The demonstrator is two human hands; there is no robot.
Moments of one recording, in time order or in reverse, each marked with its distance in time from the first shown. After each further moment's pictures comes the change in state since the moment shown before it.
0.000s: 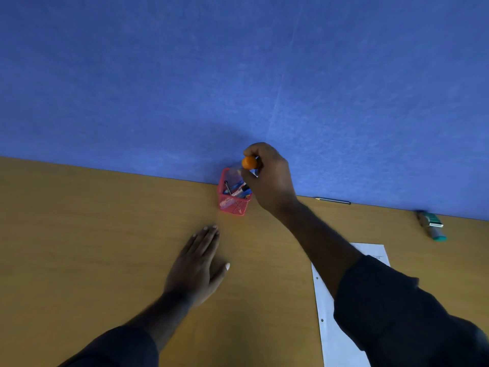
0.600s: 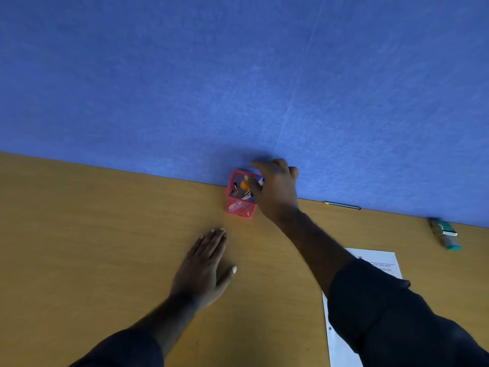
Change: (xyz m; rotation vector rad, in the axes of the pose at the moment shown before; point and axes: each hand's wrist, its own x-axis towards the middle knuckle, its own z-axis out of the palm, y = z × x) left_hand 0.001 -0.001 0.002 -0.011 -0.014 -0.012; right_hand -0.002 0.028 0.022 -0.429 -0.025 -0.024
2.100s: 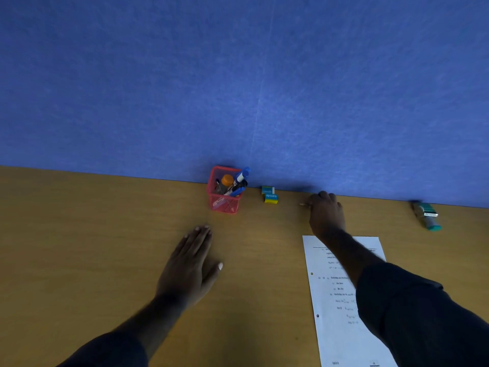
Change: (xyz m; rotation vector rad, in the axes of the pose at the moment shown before) left_hand -0.002 0.000 -0.008 0.012 0.024 0.028; right_hand -0.082 0.163 -0.025 -0.479 -0.278 0.373
